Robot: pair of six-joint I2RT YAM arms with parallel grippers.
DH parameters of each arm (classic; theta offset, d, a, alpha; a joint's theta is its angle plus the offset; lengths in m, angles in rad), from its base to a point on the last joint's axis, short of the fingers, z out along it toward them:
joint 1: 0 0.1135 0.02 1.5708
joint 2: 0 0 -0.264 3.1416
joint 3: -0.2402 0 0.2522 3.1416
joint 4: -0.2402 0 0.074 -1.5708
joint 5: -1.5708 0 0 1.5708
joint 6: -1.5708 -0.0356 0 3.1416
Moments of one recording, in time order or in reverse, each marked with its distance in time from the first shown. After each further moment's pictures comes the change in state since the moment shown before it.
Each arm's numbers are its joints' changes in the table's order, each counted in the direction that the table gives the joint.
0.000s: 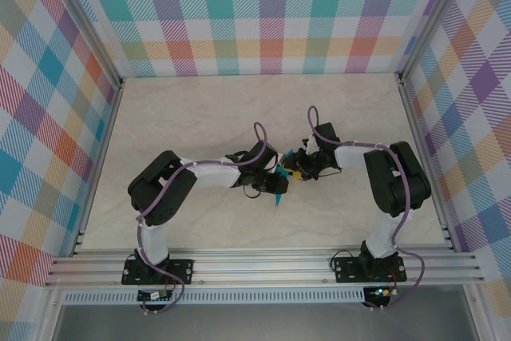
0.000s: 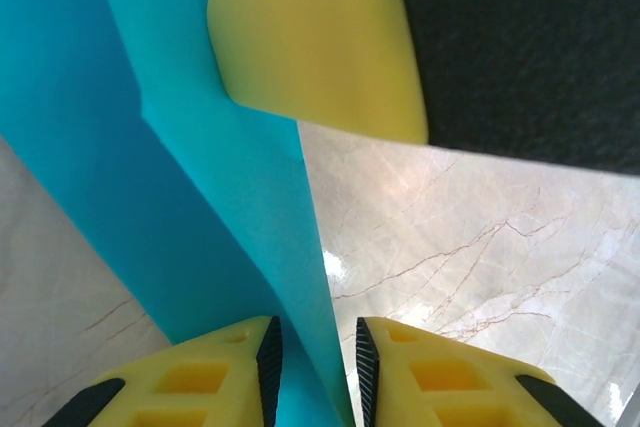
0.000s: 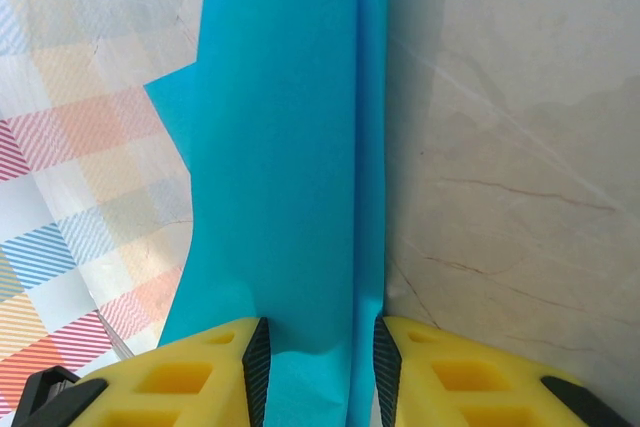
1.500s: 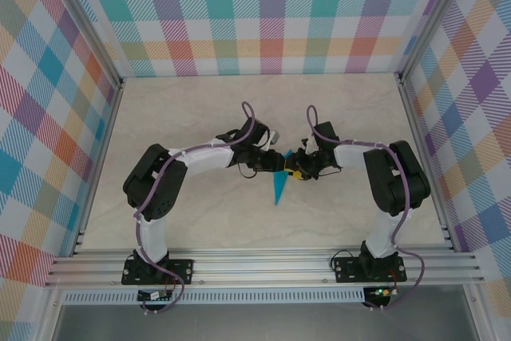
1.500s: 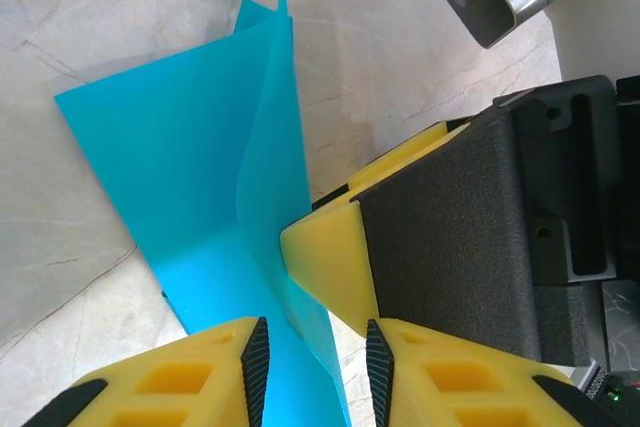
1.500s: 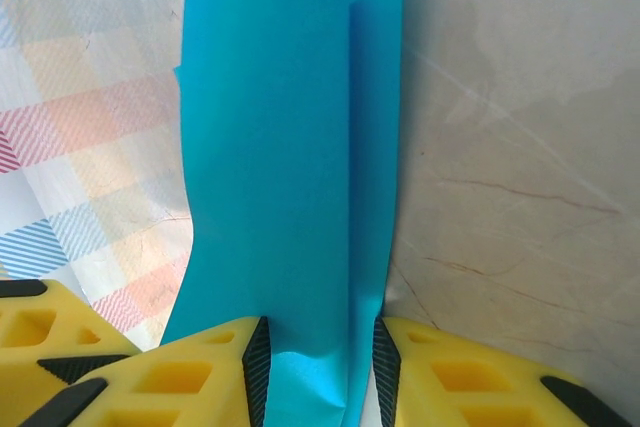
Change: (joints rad) left arm 0.129 -0.010 -0.177 -0.146 -0.074 0.000; right arm 0.002 -0.008 -0.019 -0.035 -0.003 0.021
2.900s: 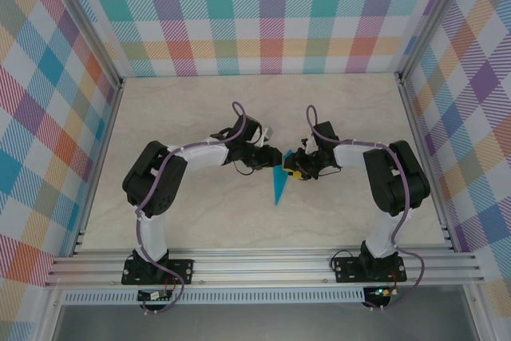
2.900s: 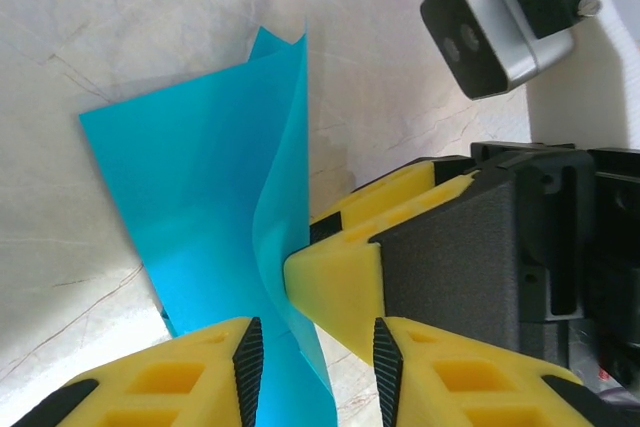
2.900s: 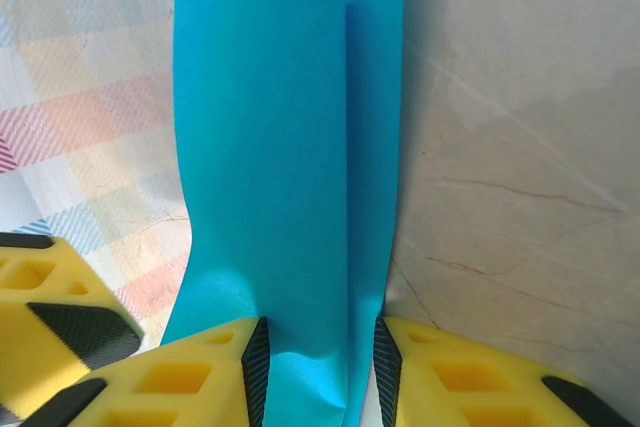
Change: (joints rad) left arm 0.064 -0.022 0.043 0.119 -0.132 0.115; right arm 0.002 -0.002 -0.005 -0.007 -0.004 0.000
